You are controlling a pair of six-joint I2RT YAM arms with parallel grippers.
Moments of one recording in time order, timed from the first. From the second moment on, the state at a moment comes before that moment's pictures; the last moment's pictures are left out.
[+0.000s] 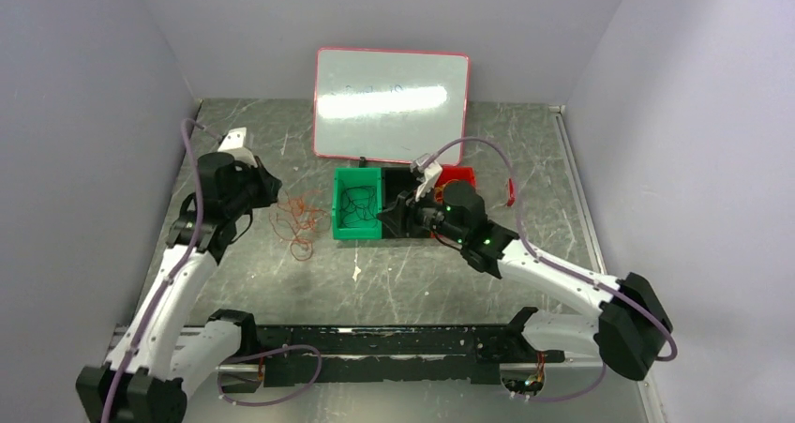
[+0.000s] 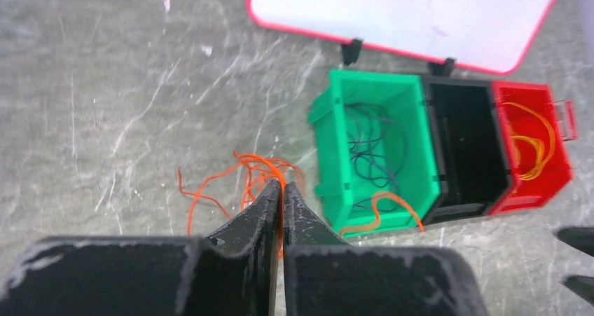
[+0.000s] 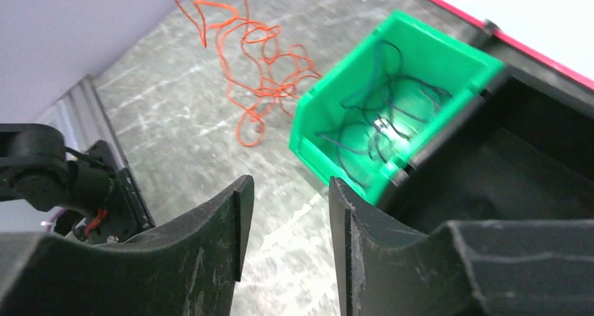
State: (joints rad) left arm -0.16 0.93 0.81 -0.36 0.07 -0.34; right arm 0.79 1.13 0.68 0.20 -0.17 0.29
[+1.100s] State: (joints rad) left arm -0.15 0.75 1.20 -0.59 0.21 -0.22; right arm 1.04 1.77 0.90 1.17 -0.25 -0.02
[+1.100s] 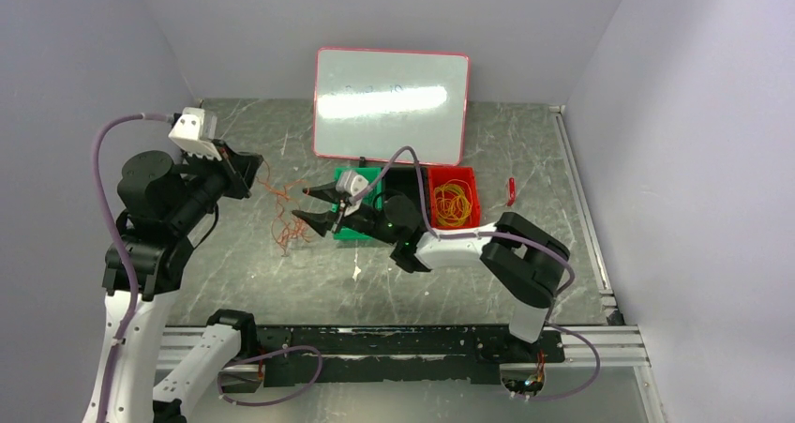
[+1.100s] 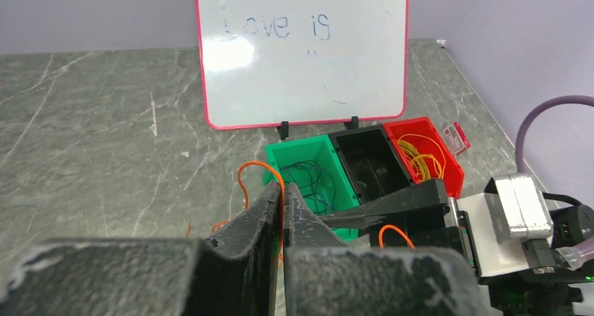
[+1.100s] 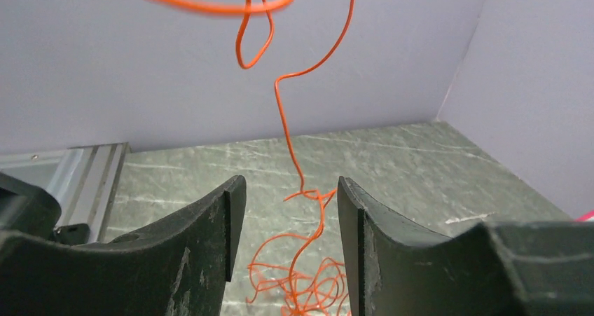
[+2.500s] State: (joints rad) left arm -0.15 0.94 1.80 -0.67 0.23 -0.25; right arm 1.04 2.20 1.24 1.15 -0.26 0.10
